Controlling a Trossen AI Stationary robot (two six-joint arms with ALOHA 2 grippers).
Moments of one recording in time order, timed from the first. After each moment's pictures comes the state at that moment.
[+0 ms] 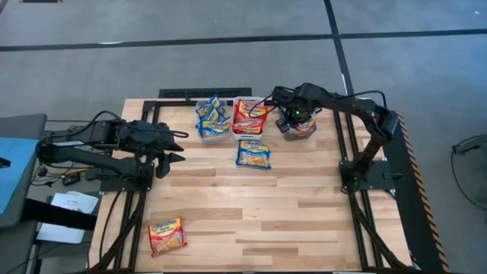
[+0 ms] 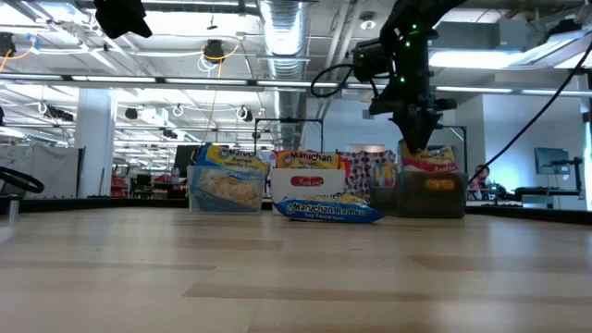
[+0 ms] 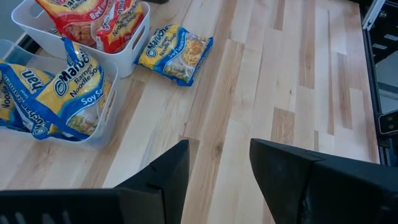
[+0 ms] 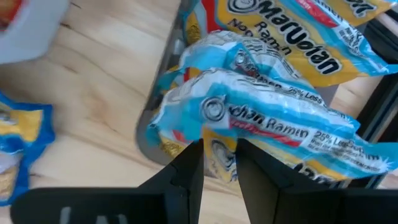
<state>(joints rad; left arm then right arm) -0.01 0.79 1.03 -0.91 -0.12 -0.28 -0.54 1.71 1.42 -1.23 0.23 0.53</state>
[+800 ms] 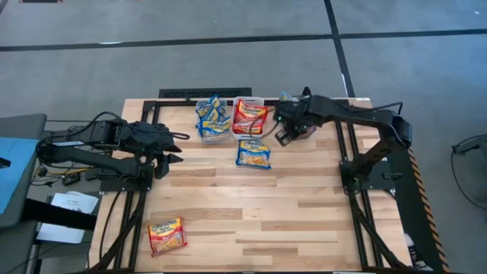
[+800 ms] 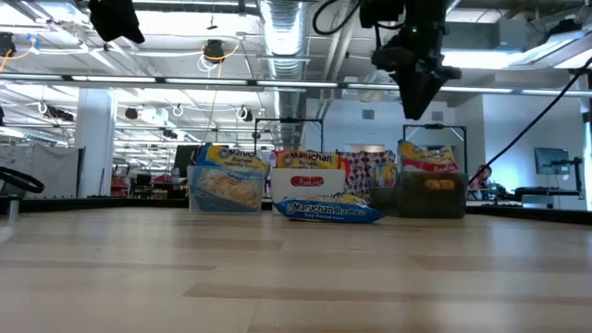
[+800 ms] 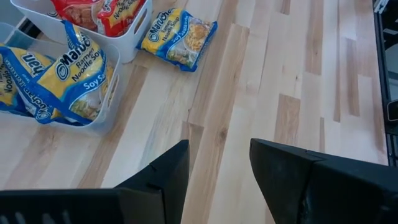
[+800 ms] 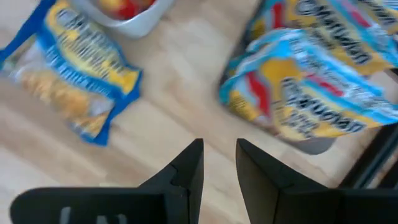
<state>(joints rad) -0.01 0.79 1.03 -0.96 -0.12 -0.28 -0.29 1.55 1.42 -1.24 0.24 0.61</state>
